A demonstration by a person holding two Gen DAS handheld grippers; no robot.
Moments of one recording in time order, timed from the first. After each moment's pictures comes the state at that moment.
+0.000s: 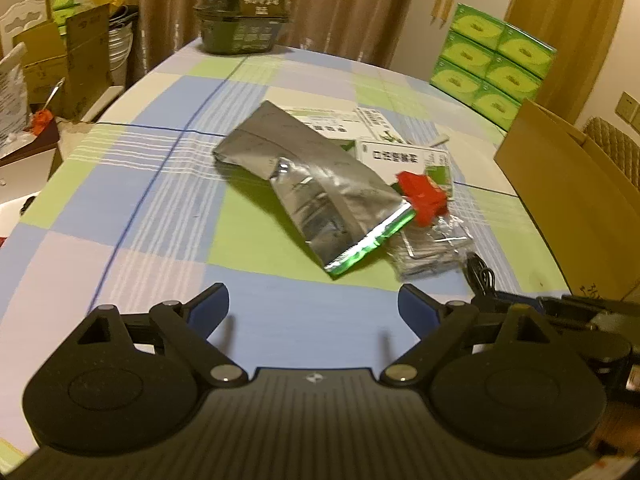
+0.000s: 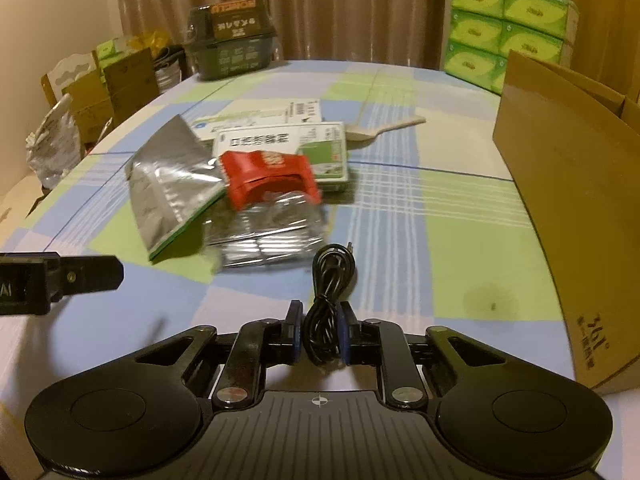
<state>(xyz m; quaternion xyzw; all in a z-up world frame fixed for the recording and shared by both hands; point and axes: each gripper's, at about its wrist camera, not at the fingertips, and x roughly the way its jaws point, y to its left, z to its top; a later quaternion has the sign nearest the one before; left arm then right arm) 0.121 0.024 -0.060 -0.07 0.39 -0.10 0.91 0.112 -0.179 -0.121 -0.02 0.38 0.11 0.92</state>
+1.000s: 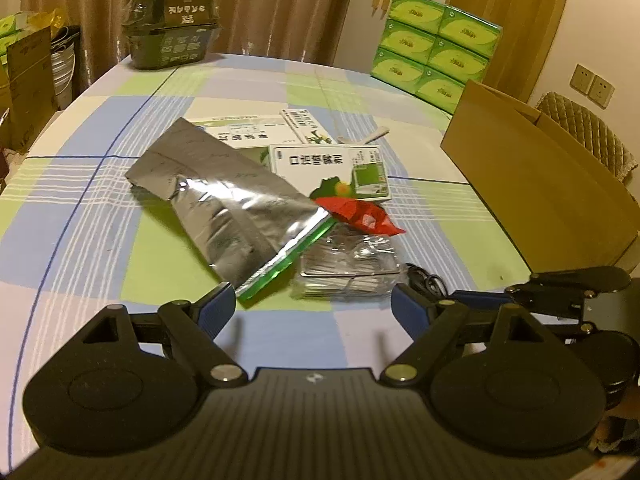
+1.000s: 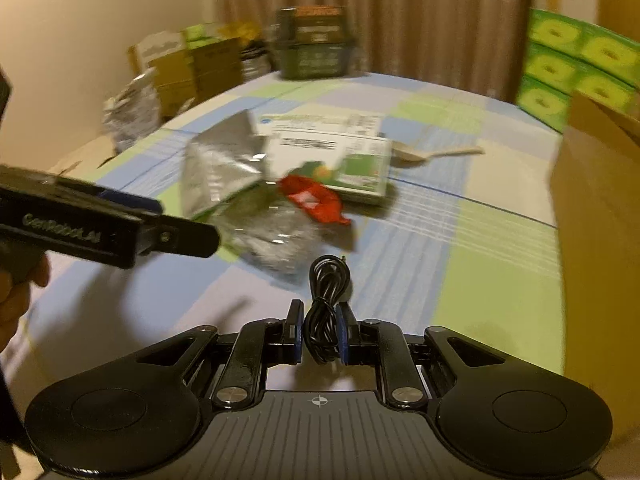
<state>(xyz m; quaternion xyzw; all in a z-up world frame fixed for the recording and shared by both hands) 0.138 -0.020 -0.063 -0.04 0.37 -0.17 0.91 0.109 -0.210 -0.120 -0.06 0.36 0.23 0.90</state>
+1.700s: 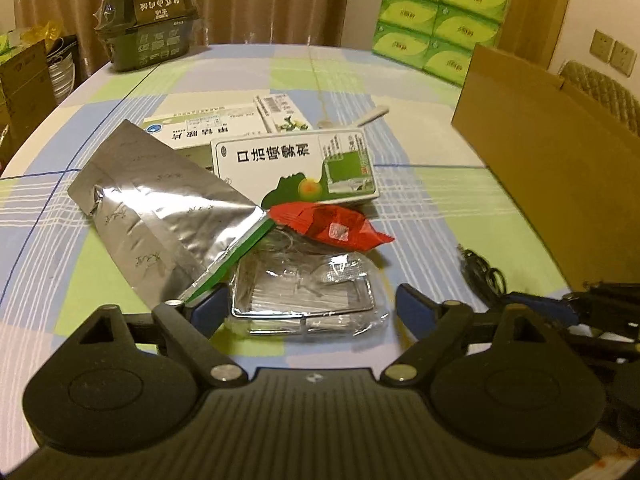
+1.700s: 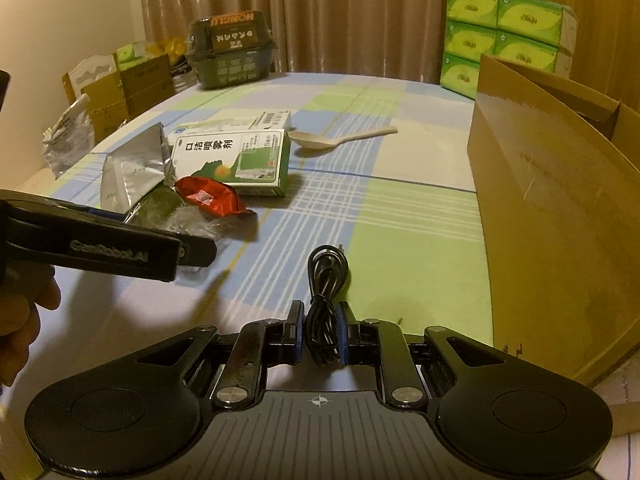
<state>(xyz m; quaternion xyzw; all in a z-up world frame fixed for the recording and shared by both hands) 0.174 -0.079 -0.084 0.02 0.39 -0.13 0.91 0.111 -0.251 -0.123 -0.03 0.36 0.15 0.92</state>
